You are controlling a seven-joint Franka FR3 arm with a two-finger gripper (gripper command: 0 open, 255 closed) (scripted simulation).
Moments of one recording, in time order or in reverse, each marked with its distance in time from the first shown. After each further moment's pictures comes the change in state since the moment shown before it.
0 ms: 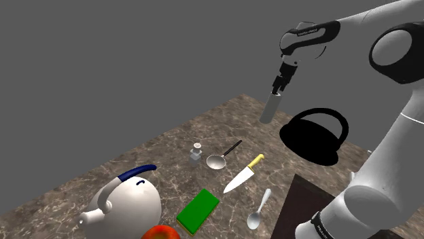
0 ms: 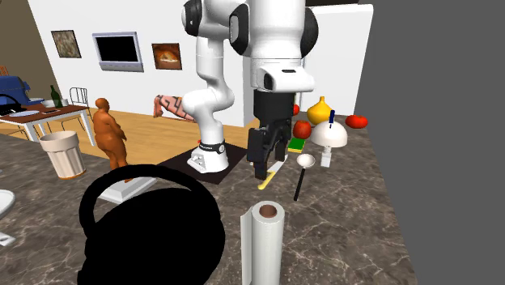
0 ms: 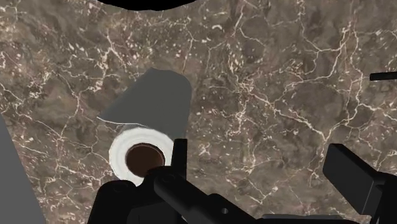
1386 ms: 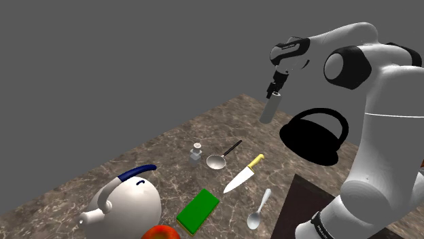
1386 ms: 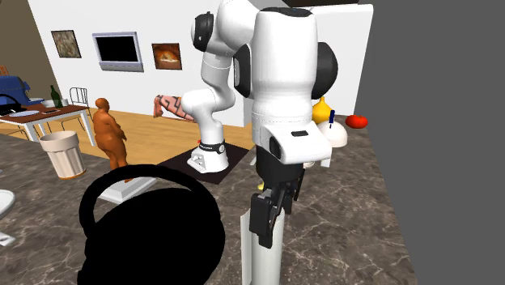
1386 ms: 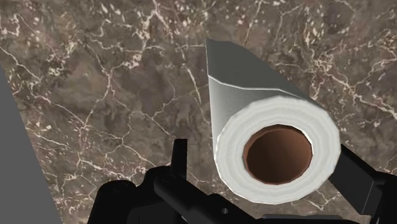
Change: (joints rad) arm -0.116 0.334 0.015 0.280 0.145 0.045 -0.133
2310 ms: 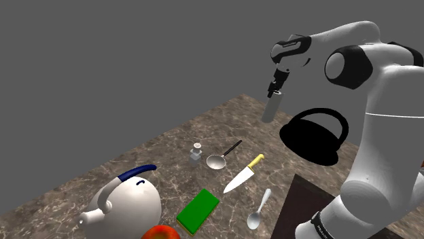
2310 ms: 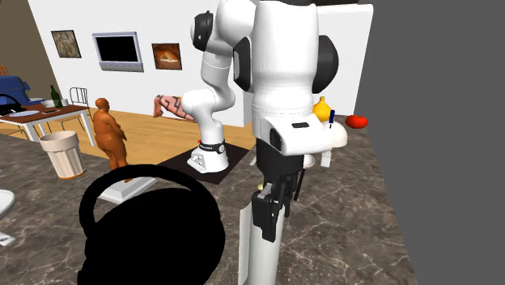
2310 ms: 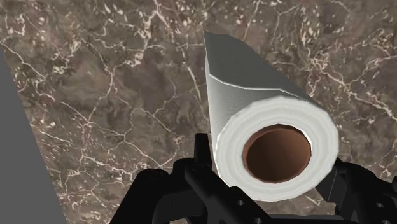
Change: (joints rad) arm 0.000 -0.008 -0.002 0.016 -0.004 -0.023 0.002
